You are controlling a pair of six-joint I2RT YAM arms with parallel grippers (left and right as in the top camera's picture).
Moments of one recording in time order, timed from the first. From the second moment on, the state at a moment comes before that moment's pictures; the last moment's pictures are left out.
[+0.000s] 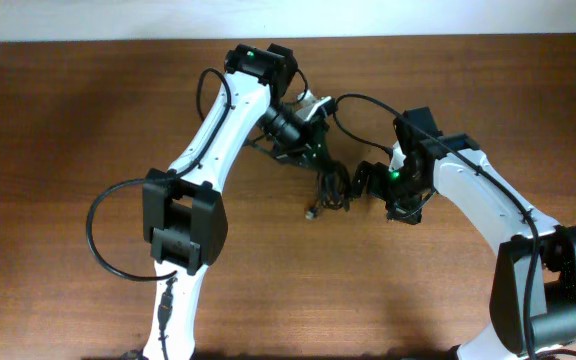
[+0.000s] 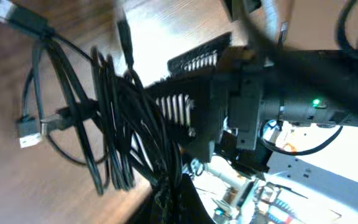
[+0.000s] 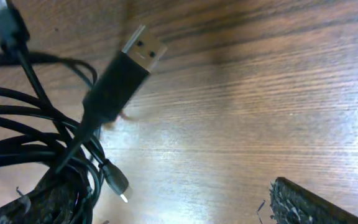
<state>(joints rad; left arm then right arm) -0.38 2.31 2.21 -1.58 0.87 0.08 0.21 1.77 1.19 -0.88 -0.40 0.57</state>
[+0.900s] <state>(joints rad) -0.34 2.31 2.21 -1.66 1.25 0.34 0.21 1.44 1.34 -1.02 -0.40 0.54</state>
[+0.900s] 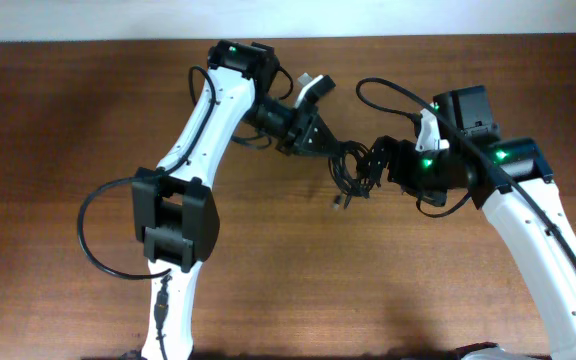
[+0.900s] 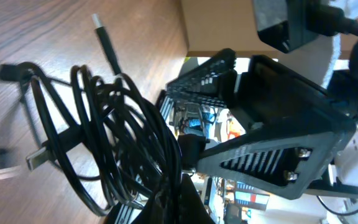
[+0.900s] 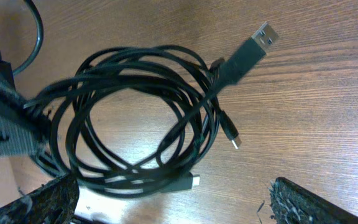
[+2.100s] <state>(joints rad) -0.25 2.31 2.21 -1.61 0.20 -0.36 0.16 1.45 1.38 -1.16 -0.08 0.58</state>
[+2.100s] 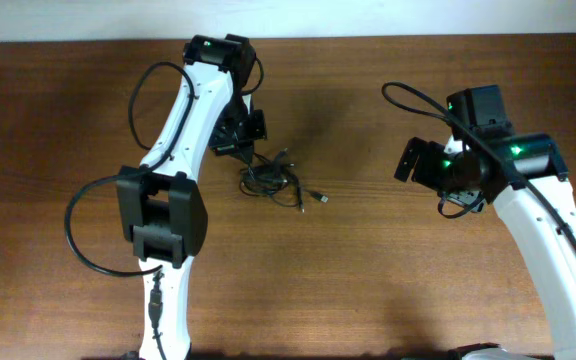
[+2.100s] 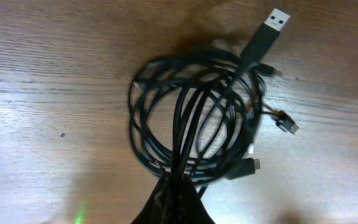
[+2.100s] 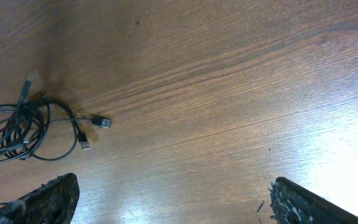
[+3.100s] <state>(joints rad) -0.31 2.16 2.26 -1.69 1.30 0.33 0.19 1.45 1.38 -1.09 -0.28 0.55</state>
